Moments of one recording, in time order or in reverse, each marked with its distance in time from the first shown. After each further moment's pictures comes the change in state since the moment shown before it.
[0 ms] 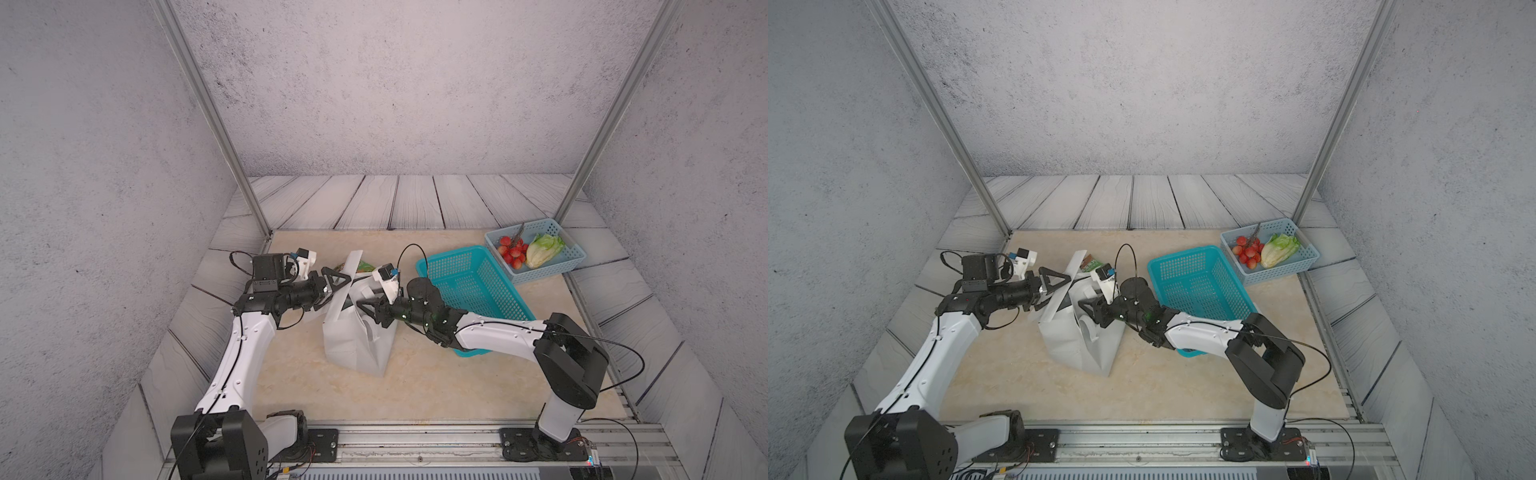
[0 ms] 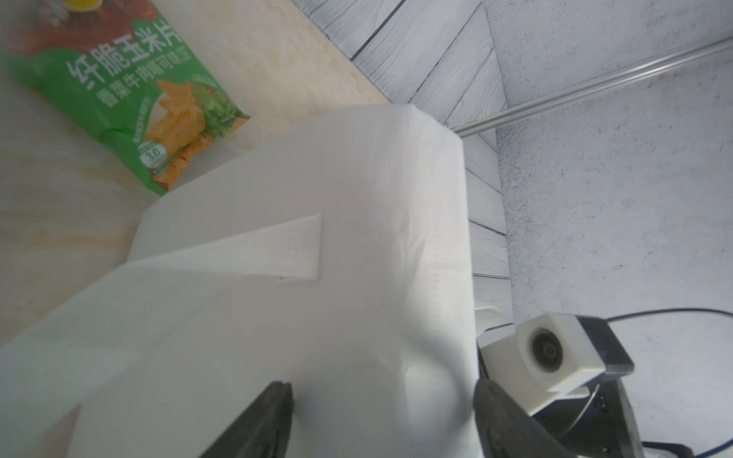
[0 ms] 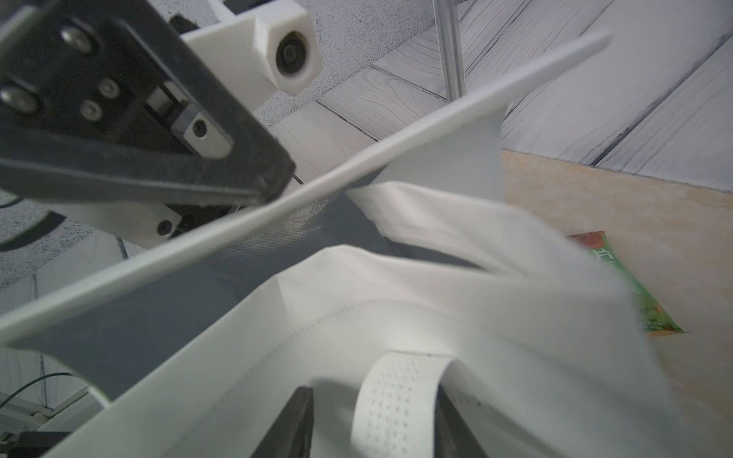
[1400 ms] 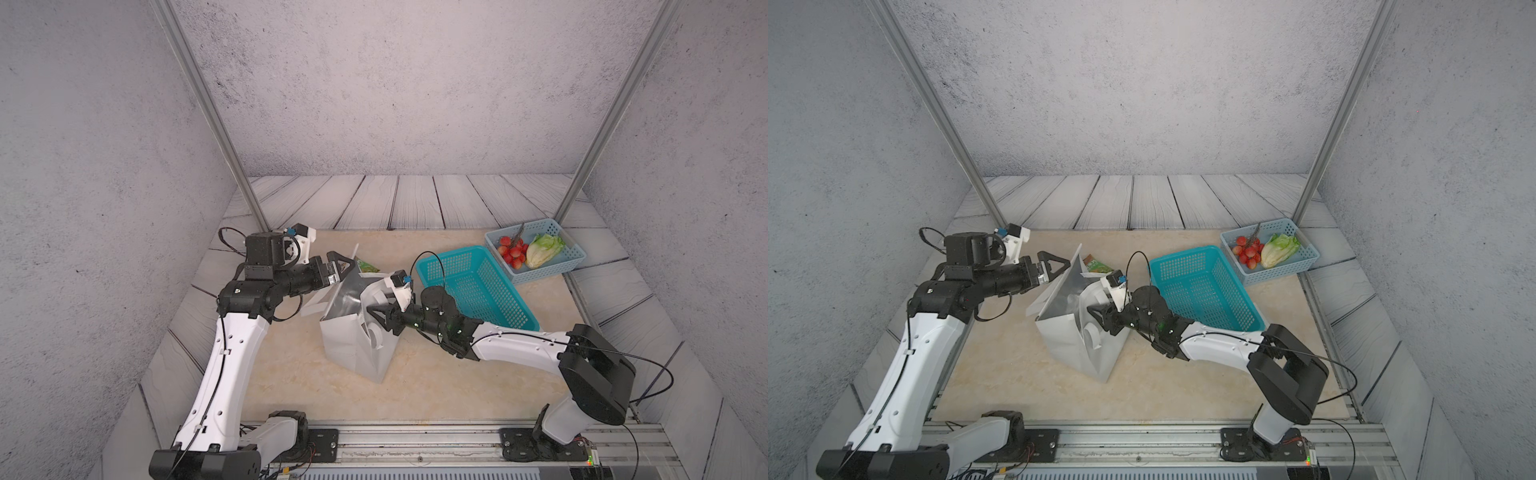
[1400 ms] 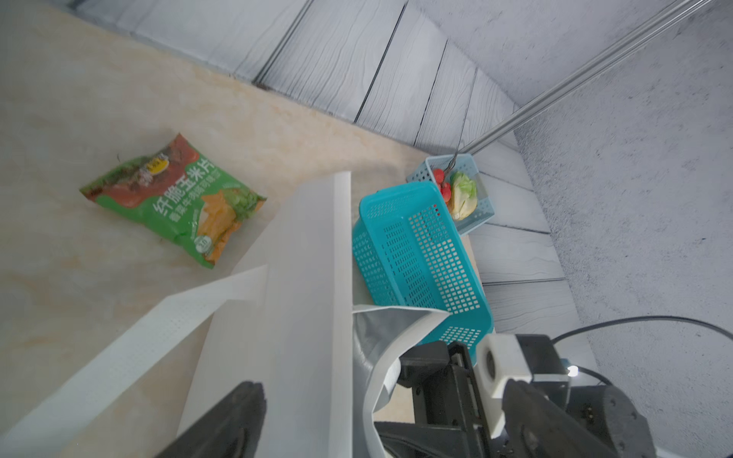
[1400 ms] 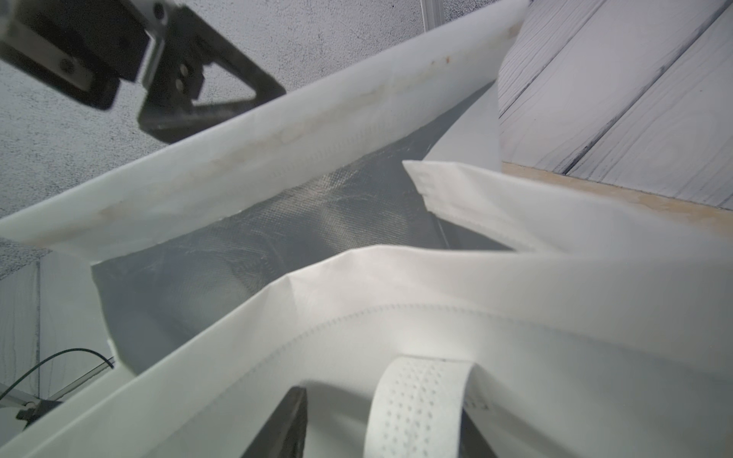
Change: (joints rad) left arm -0.116 -0.055 0.339 -0.259 -0.305 0.155; right arm 0.015 -0.145 -0.148 0.014 0.057 -0.039
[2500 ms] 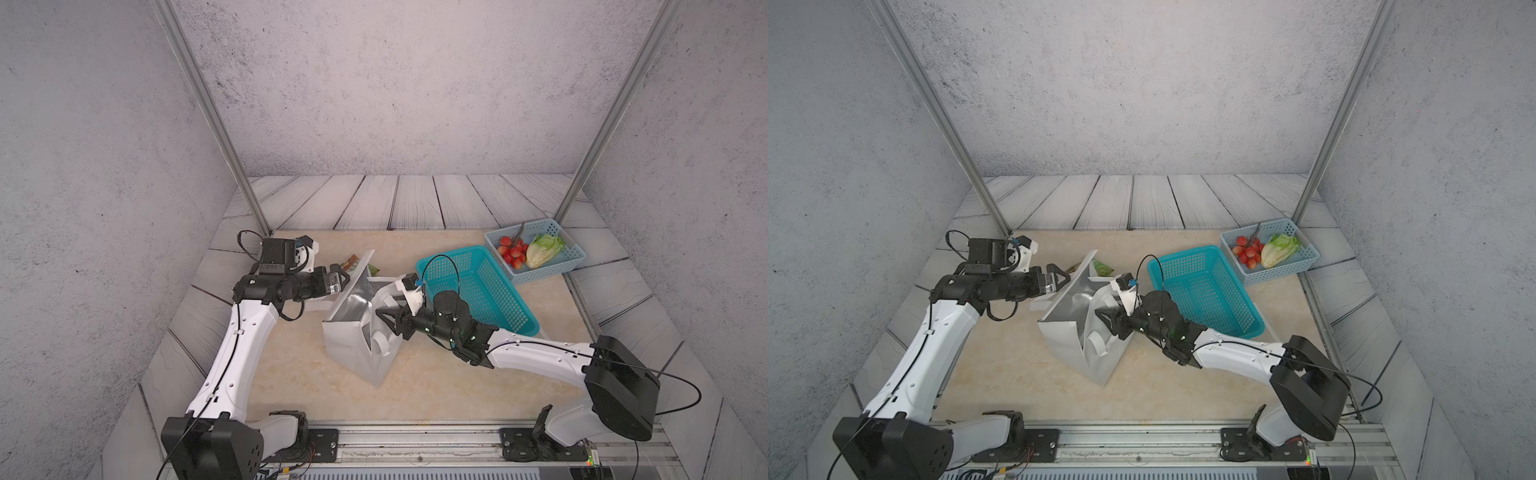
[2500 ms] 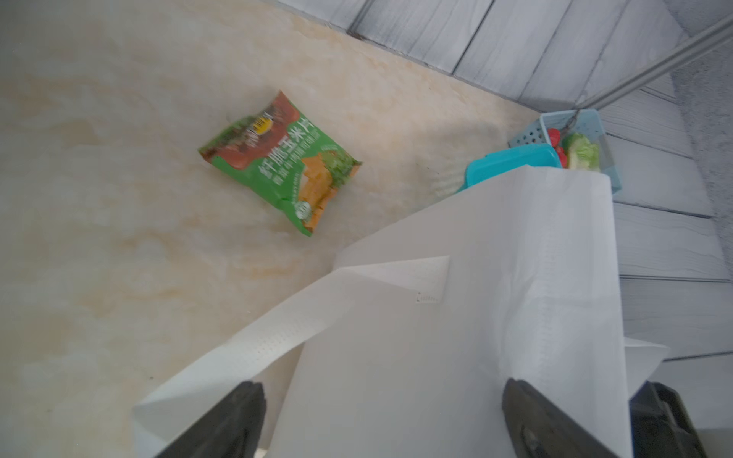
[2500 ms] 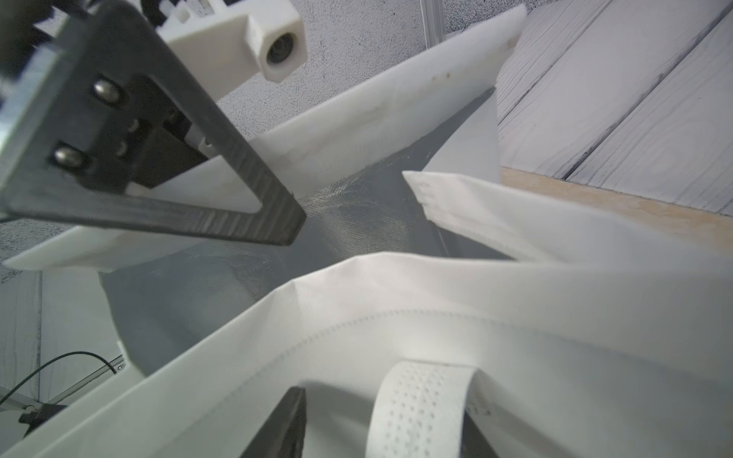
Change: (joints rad) left arm -0.014 0.082 -0.123 -0.035 -0.126 0.138; right arm 0.000 -0.107 -0.078 -0.031 0.030 0.001
